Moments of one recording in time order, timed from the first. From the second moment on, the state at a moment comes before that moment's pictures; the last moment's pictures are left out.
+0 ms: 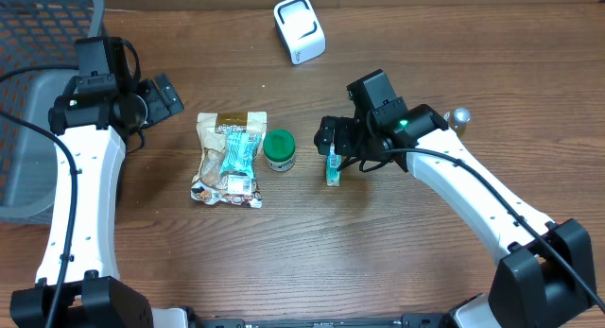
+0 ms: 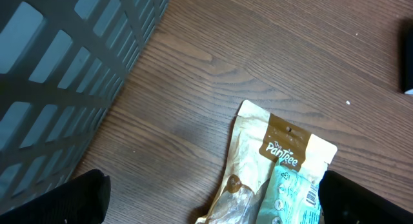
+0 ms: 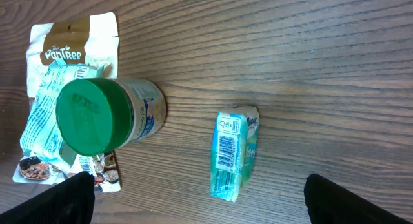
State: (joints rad) left arm 0.13 1.57 1.43 -0.89 -0.05 -0.37; right arm 0.48 1.67 1.29 -0.75 -0.15 0.57
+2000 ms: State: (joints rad) left arm 0.13 1.57 1.43 -0.89 -0.05 -0.37; right arm 0.63 1.88 1.79 -1.05 0.07 0.88
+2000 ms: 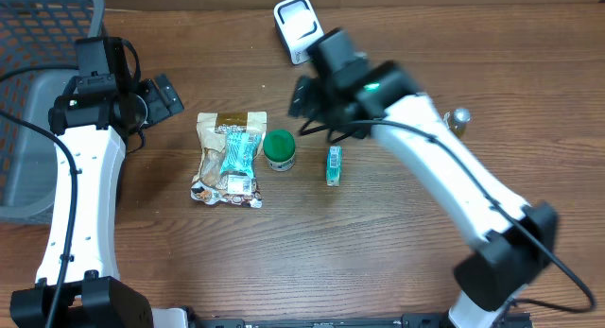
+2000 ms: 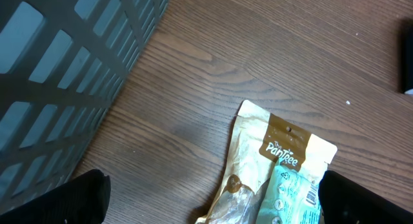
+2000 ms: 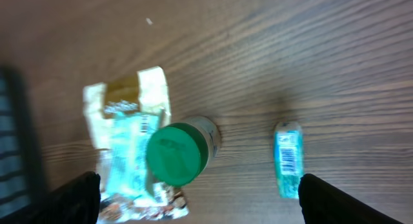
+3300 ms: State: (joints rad) left arm 0.13 1.57 1.43 -0.89 -0.05 -0.37; right arm 0.80 2.16 1.79 -0.96 0.22 0.93
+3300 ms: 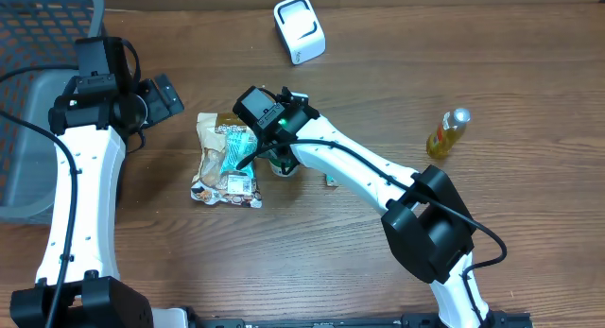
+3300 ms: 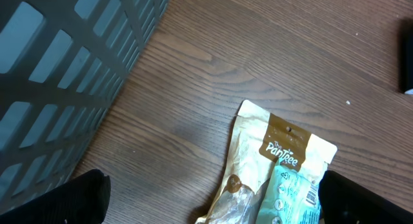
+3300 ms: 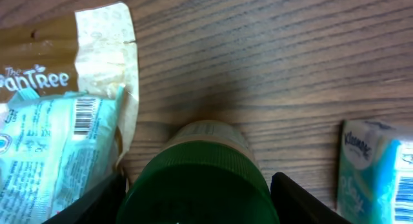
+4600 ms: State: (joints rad) left arm 0.13 1.57 1.43 -0.89 -0.05 -0.37; right arm 0.80 2.17 1.79 -1.05 0.16 0.60
